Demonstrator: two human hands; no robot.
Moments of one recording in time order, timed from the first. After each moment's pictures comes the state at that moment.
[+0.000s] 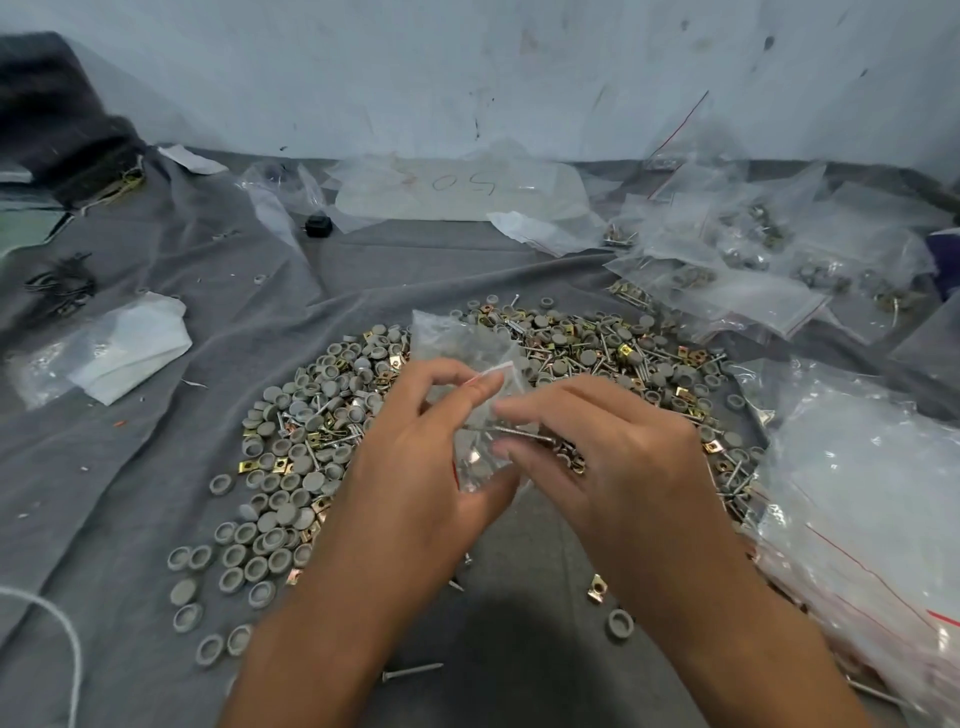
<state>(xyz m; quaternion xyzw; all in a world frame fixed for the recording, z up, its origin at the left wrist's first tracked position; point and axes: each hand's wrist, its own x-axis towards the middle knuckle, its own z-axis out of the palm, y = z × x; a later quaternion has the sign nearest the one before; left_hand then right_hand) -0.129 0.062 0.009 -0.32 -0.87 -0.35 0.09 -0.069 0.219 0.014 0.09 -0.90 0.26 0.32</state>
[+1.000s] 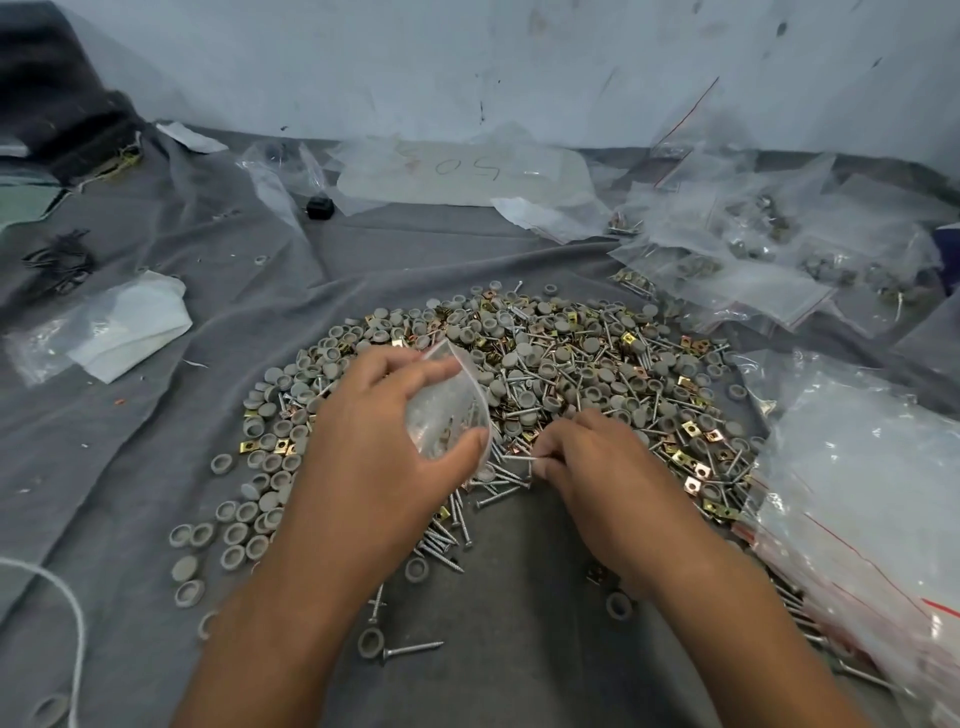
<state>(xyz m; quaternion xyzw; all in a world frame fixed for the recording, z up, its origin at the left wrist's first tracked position) -0.139 0.046 0.007 -0.23 -0.90 -0.36 0.09 -0.084 0.235 -0.033 -0.08 -0.97 0.21 -0.01</state>
